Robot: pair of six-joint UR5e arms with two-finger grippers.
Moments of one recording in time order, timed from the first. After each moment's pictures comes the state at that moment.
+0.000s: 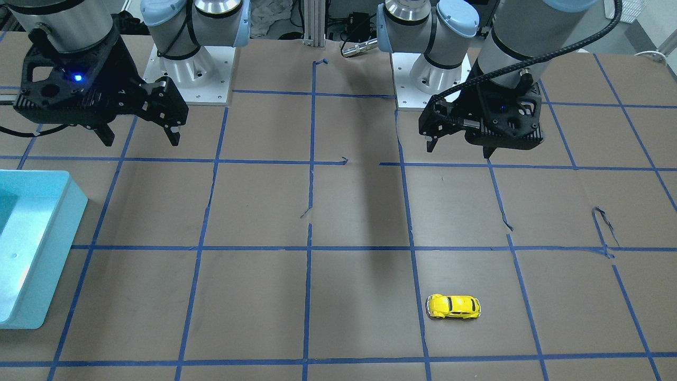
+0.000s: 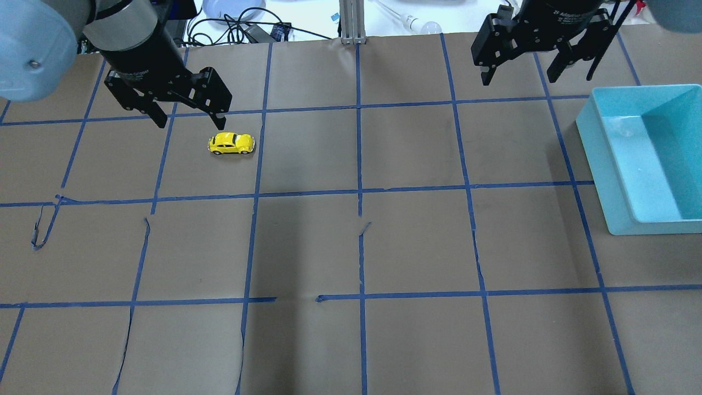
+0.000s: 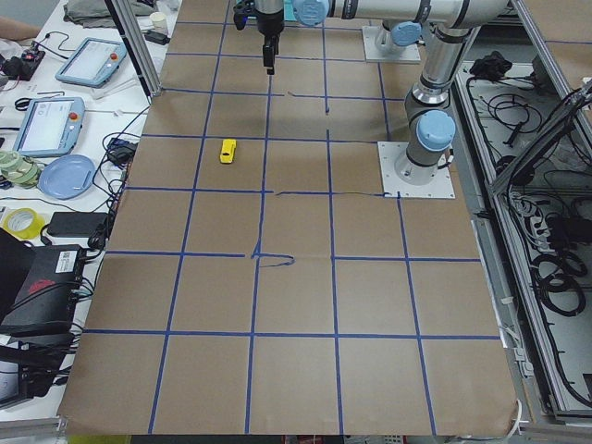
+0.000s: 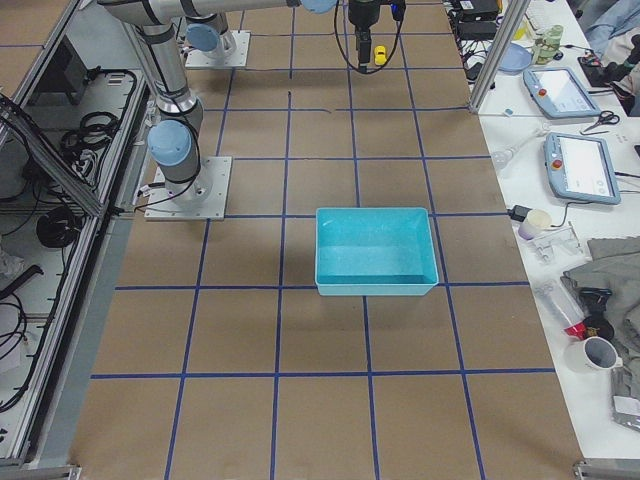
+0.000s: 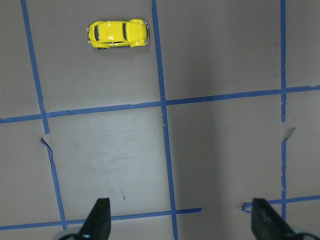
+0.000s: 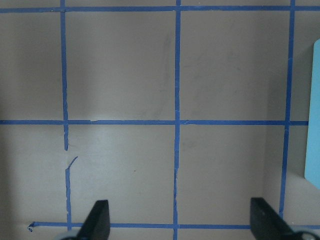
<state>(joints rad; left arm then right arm) -1.58 -1.64 -1.49 -1.60 1.57 0.09 1.58 -1.50 1.39 -1.52 -1.55 -0.01</state>
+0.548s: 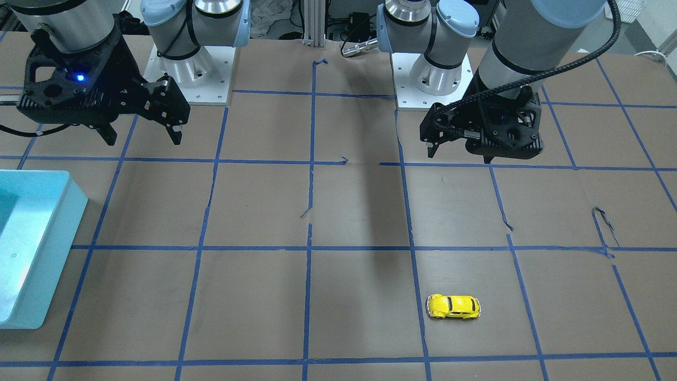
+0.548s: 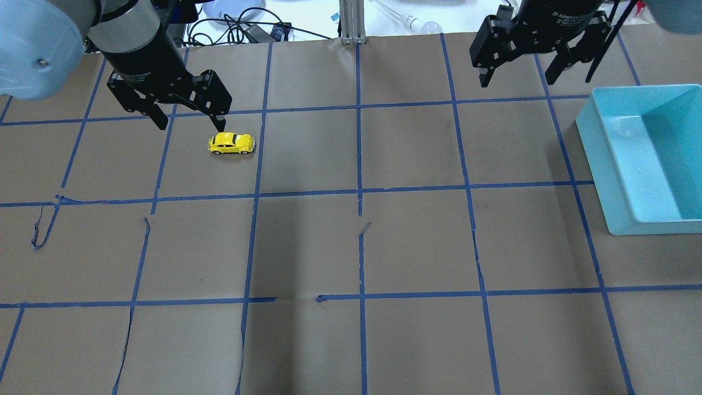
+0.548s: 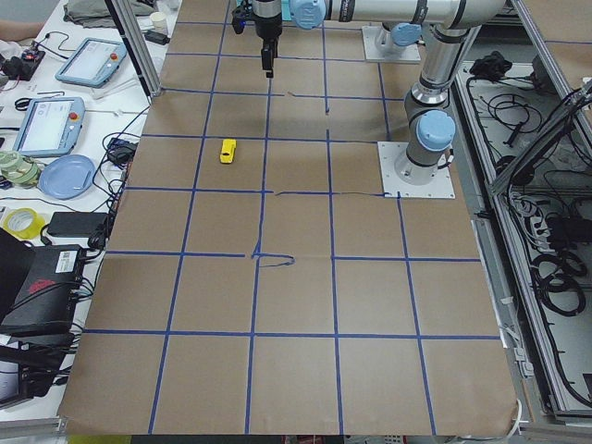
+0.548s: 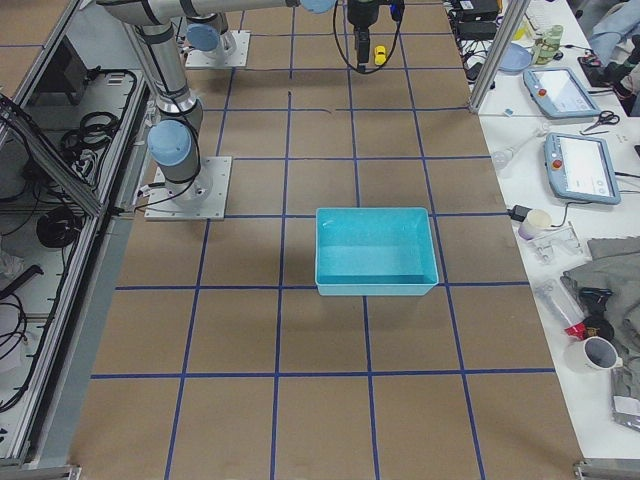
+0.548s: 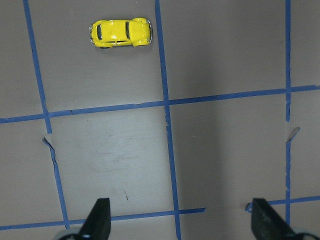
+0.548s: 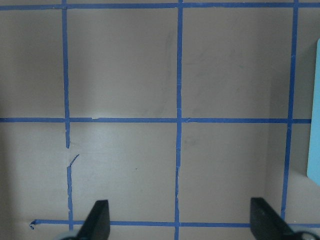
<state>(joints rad) -1.57 -1.65 -1.49 -1.60 1.57 0.09 1.58 -1.50 1.40 -1.52 -1.54 -0.01</state>
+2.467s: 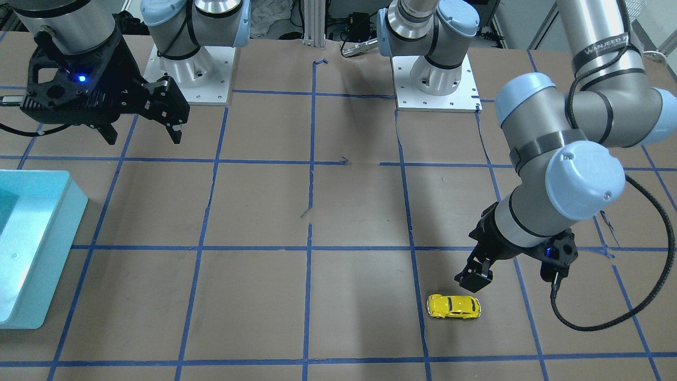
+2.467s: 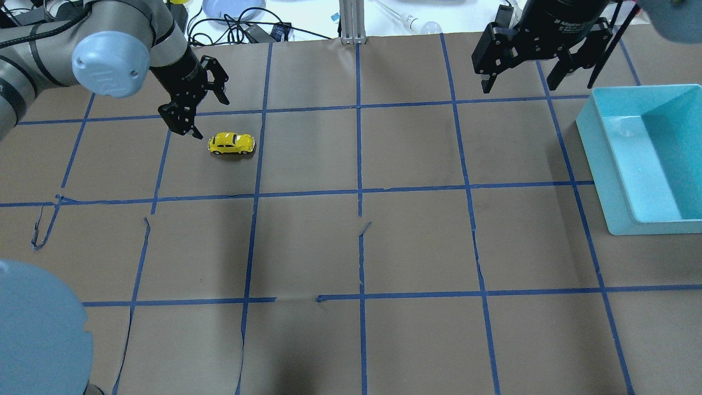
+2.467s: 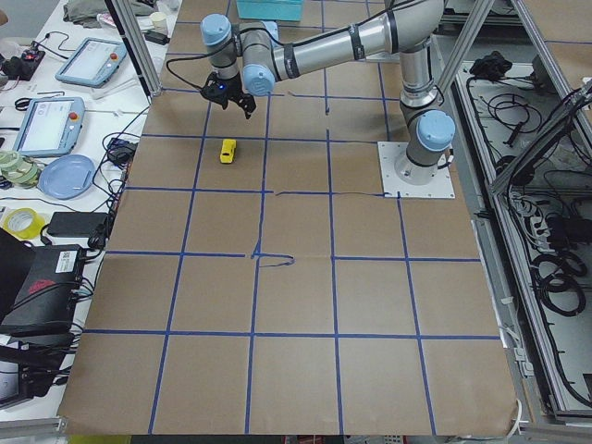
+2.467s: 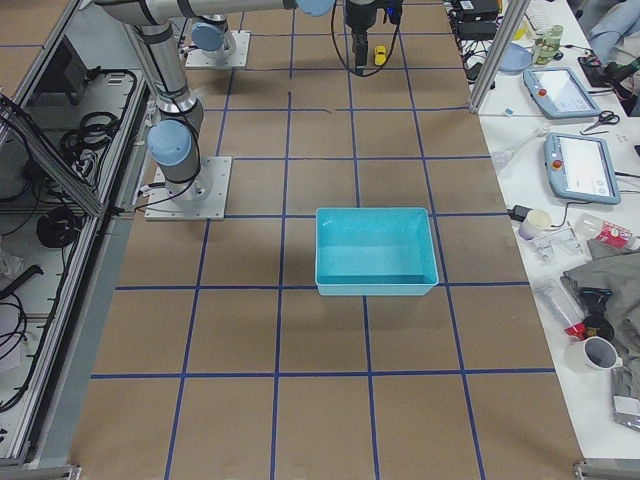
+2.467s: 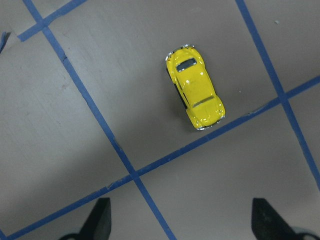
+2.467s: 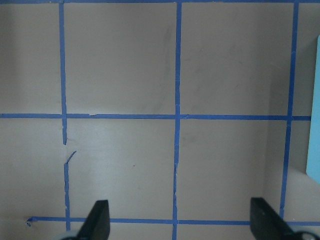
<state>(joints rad) -1.47 -2.00 -1.46 -1.31 1.52 -1.04 1.57 -1.51 1.42 -1.53 -1.54 -0.02</state>
